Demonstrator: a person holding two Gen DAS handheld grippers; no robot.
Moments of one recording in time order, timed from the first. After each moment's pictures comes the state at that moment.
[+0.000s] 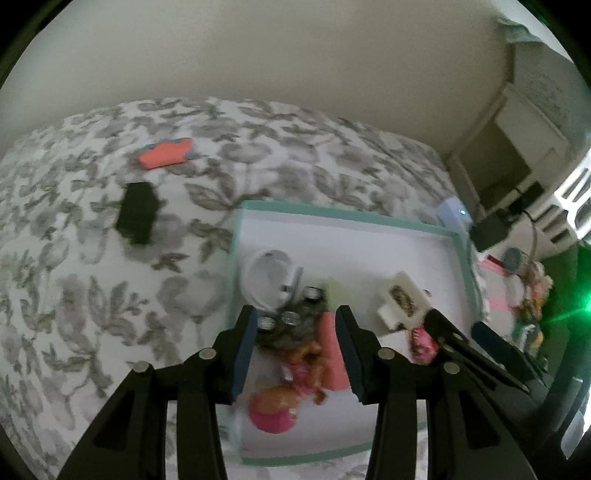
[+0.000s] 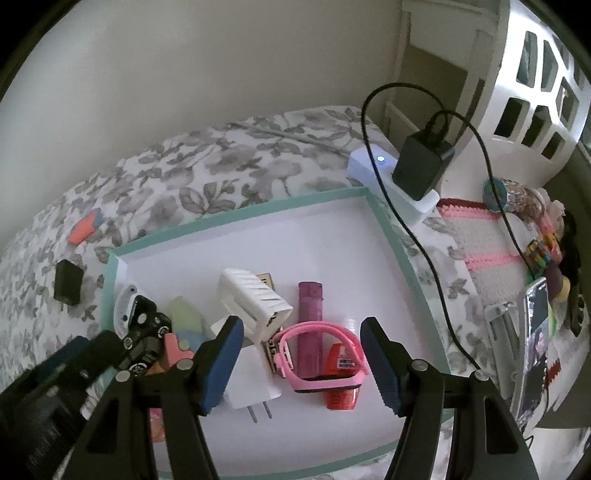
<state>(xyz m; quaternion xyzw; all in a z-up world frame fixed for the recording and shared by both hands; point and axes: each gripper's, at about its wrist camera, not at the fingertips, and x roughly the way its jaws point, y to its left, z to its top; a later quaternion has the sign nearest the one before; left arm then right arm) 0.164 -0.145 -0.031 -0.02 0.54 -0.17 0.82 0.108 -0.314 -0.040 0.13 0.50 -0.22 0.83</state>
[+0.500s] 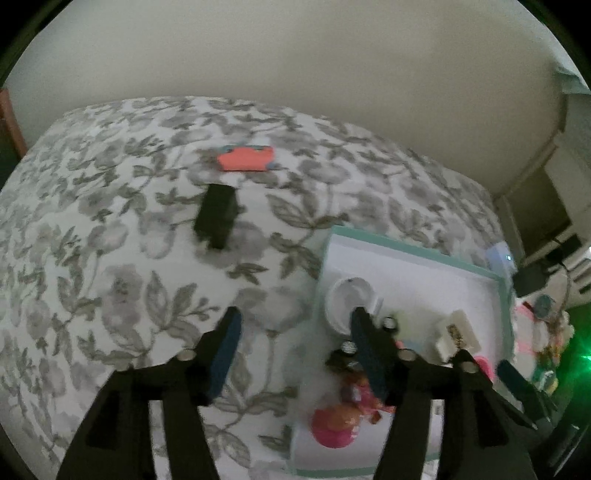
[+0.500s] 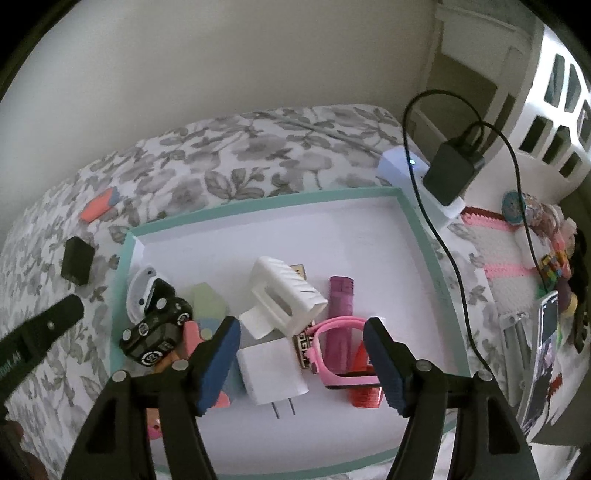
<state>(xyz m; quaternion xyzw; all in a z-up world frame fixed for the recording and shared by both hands) 0.179 -0.096 -0.030 -0.05 0.53 -0.07 0.84 0.118 -0.291 -0.045 0.10 0.51 -0.19 0.83</state>
